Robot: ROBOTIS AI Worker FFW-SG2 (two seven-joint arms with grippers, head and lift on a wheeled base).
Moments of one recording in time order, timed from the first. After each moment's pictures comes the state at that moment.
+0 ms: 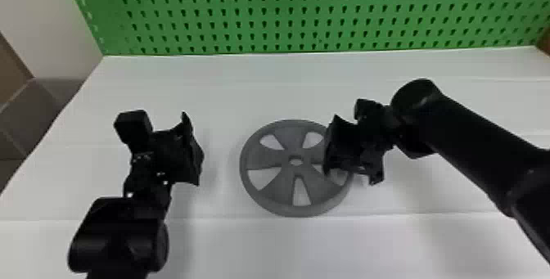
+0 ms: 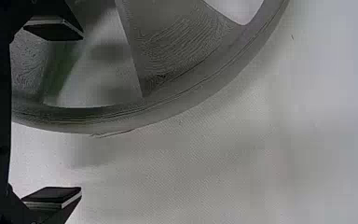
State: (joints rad) left arm -0.04 0.08 0.00 -1.42 0.13 -0.04 0.17; right arm -0.95 -0.12 0.73 -0.48 -1.48 1.04 -0.69
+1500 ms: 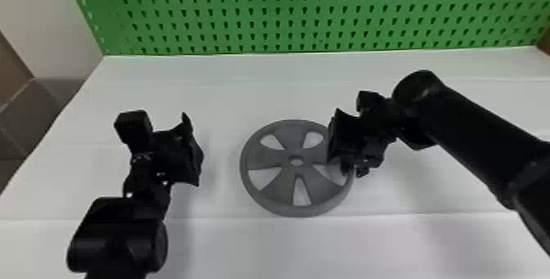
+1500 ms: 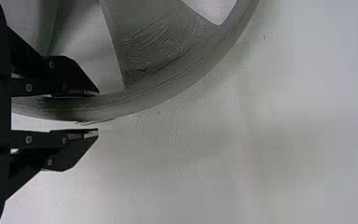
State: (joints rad) left arm -0.04 0.09 -0.01 -1.42 0.14 -0.03 0.17; right arm -0.97 -0.12 0.69 -0.49 -1.39 1.05 -0.69
